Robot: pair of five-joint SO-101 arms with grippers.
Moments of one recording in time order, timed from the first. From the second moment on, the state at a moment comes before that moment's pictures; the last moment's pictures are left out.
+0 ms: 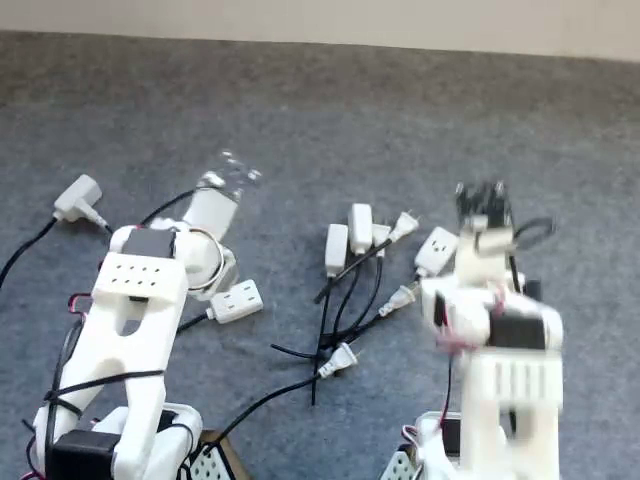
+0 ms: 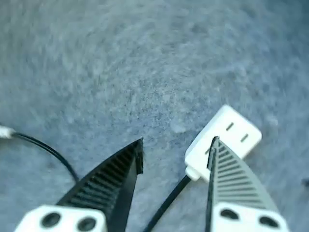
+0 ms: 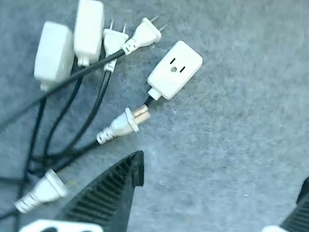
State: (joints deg) left arm -1.5 -27.3 45.3 57.7 -19.4; right arm -2.2 -53.6 48.7 74.2 7.4
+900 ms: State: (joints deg) left arm -3.7 -27.5 54.5 40.3 -9.5; right arm -14.4 -27.1 60.1 44.4 -48.3
